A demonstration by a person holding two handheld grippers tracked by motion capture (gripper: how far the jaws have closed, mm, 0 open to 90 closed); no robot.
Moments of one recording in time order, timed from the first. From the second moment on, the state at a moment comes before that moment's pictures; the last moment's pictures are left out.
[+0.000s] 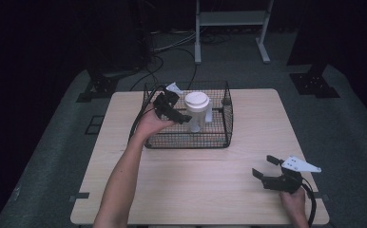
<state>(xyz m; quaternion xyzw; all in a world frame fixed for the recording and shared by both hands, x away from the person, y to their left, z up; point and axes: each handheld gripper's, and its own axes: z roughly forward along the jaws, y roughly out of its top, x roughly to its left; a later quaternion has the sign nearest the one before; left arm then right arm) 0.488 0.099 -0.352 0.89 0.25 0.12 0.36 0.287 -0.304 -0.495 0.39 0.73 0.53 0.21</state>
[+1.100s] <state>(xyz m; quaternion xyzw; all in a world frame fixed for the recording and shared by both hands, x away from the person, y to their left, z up) 0.447 0.132 -0.352 0.89 0.24 0.13 0.37 0.288 -0.303 -0.496 0.40 0.73 0.52 0.21</state>
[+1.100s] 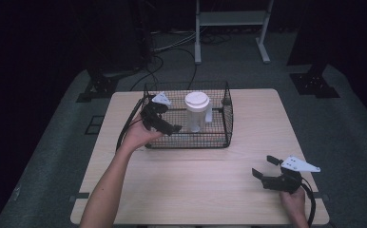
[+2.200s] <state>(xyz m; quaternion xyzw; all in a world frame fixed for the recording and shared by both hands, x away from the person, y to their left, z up) 0.407 0.149 -0.360 0.89 0.21 0.12 0.39 0.287 -0.302 -0.496 0.39 0.73 0.51 0.21</state>
